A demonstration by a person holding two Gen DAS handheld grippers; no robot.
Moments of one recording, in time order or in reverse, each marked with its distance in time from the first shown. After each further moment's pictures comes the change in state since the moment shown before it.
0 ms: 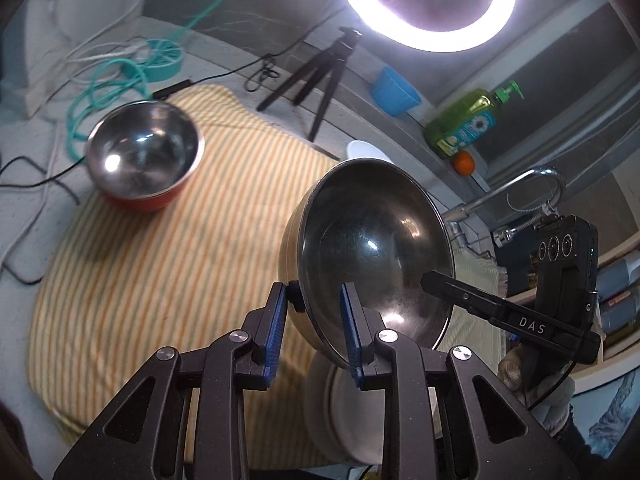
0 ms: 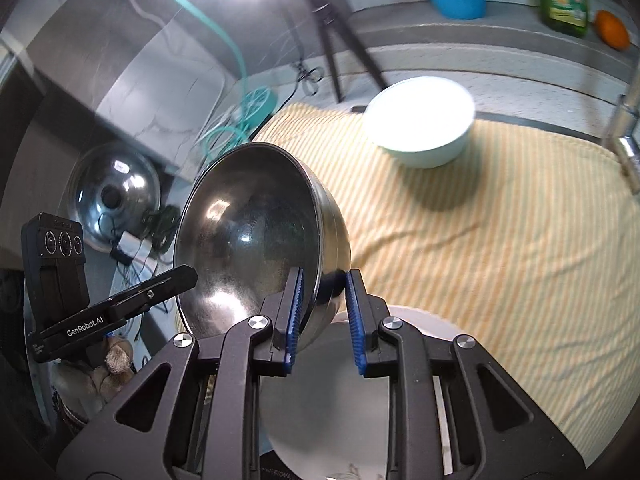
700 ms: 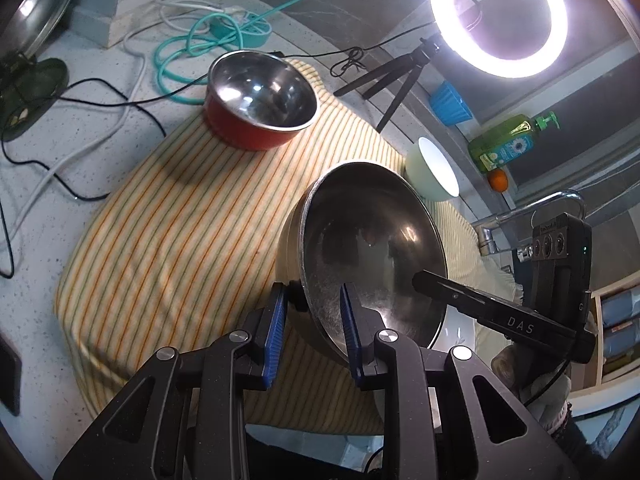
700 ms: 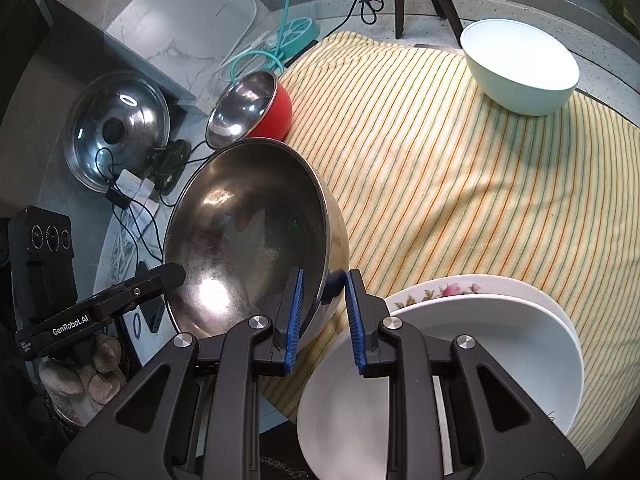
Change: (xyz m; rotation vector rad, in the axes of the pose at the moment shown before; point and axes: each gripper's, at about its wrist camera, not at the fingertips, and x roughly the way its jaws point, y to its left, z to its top) left arm -0.022 0.059 -0.039 -0.154 0.000 0.057; right arm 0.069 0.047 -0.025 -0.102 0.160 0.019
